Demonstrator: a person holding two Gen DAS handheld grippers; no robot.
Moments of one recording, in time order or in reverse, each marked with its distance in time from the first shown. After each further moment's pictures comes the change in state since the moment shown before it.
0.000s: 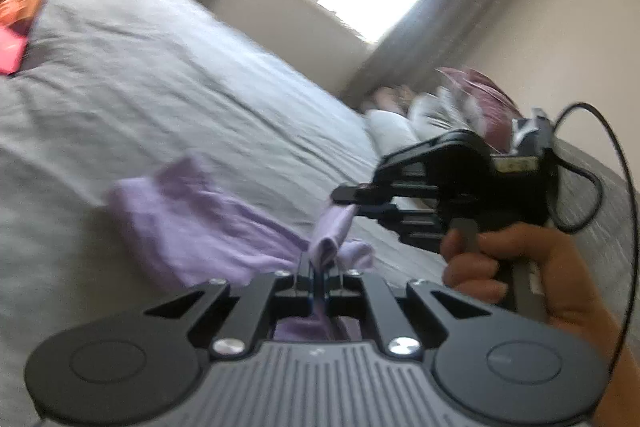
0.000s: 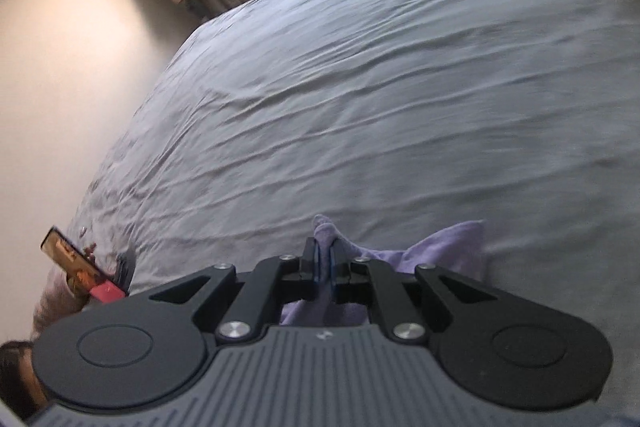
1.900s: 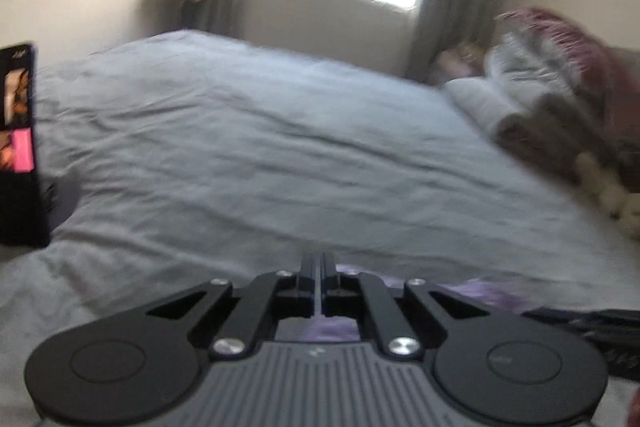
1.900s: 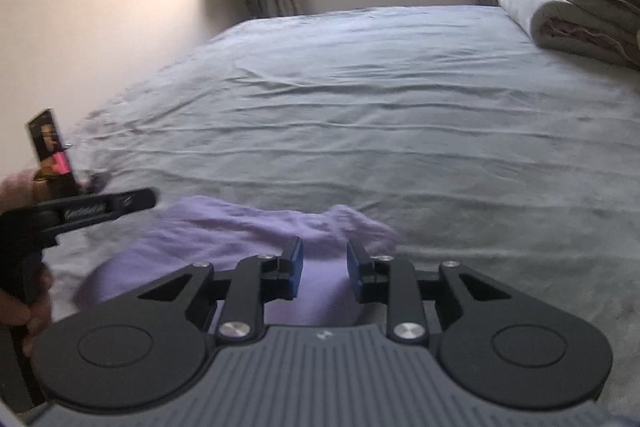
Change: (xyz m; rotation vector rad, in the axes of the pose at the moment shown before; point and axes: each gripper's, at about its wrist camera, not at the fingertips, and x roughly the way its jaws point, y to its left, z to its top) left arm 0.070 0.034 0.082 0.353 0.021 0.222; right arm -0.015 0.003 -0.069 -0.367 -0.144 -0.042
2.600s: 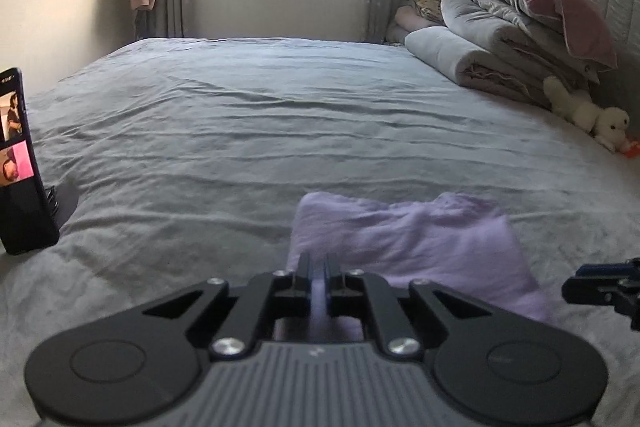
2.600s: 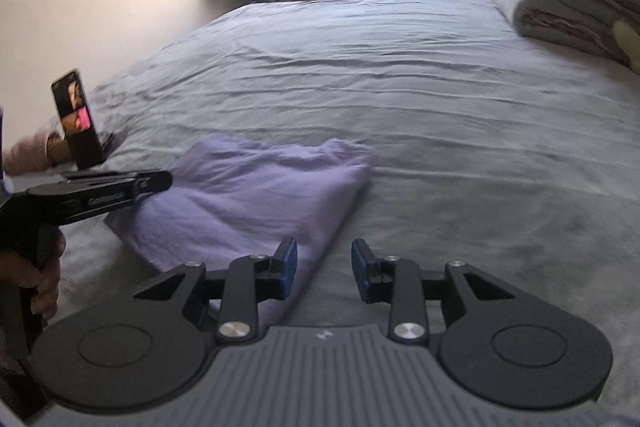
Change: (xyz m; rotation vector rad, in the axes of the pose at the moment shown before) left arm -0.020 -0.013 -0.027 0.191 0.090 0.002; right arm -0.056 -0.001 -0.038 -0.007 0.044 -0.047
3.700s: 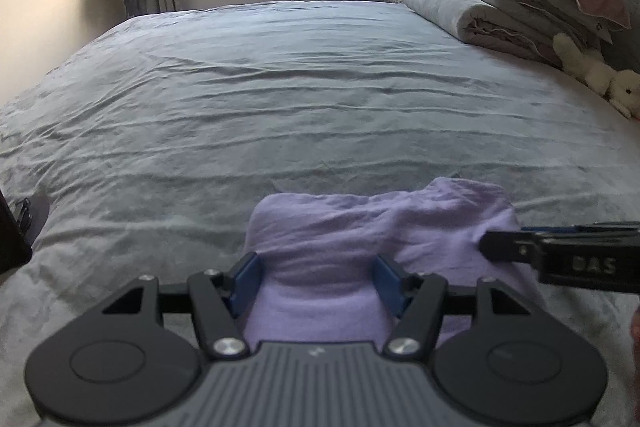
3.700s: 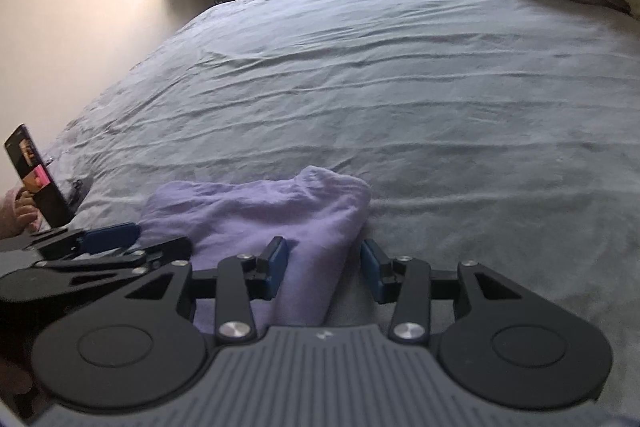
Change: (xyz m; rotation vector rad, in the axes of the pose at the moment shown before) left arm 0.043 -0.031 0.021 0.048 0.135 0.045; right arm 0.069 -0.019 0.033 0.153 0.049 0.004
